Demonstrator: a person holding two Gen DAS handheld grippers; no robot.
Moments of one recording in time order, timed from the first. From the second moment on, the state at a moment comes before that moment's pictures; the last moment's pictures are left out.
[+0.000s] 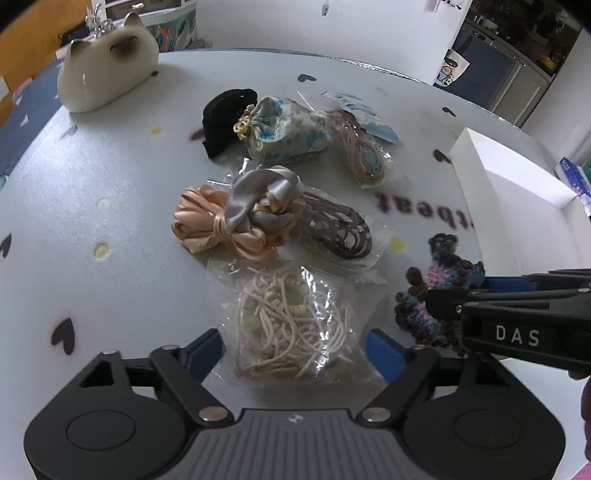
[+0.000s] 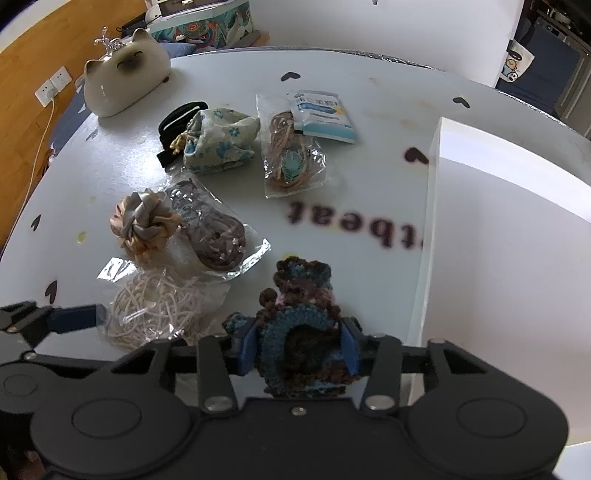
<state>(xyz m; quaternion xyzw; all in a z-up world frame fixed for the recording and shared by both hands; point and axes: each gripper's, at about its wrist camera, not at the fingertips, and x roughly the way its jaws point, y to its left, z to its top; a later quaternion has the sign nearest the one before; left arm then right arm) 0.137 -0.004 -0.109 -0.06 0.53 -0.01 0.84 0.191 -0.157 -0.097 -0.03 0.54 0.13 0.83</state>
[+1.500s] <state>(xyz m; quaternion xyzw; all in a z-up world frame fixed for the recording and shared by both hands) 0.088 -0.001 -0.019 -0.07 0.42 -0.01 0.90 0.134 -0.210 -0.017 0.07 0.42 0.12 0.89</state>
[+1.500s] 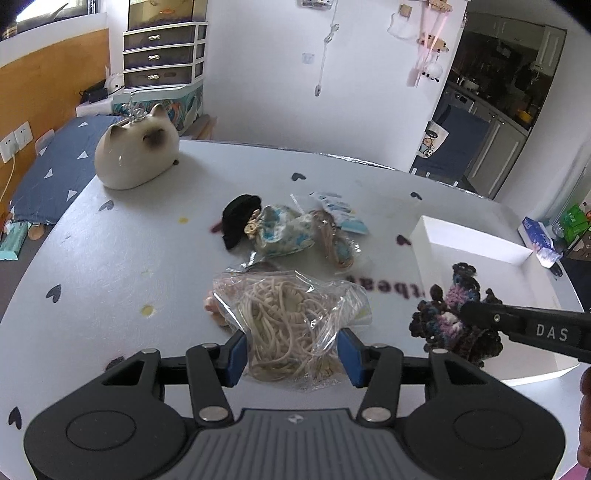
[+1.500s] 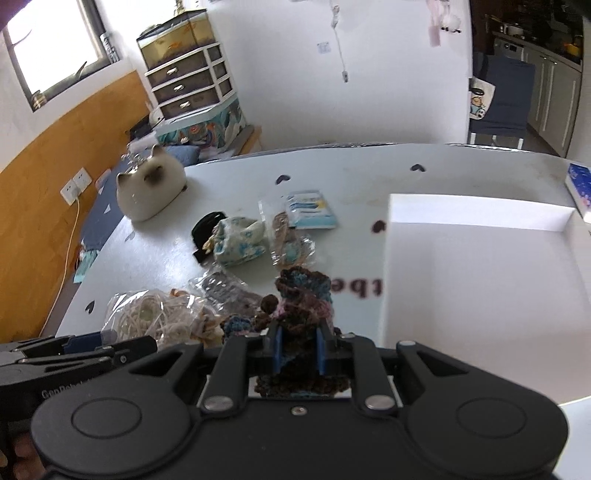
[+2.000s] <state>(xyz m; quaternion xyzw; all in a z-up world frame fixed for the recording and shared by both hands) 0.110 -0.110 -0.012 -0.06 0.42 -0.05 0.90 0.131 -0.326 -0.005 0.09 0.42 0.08 0.90</state>
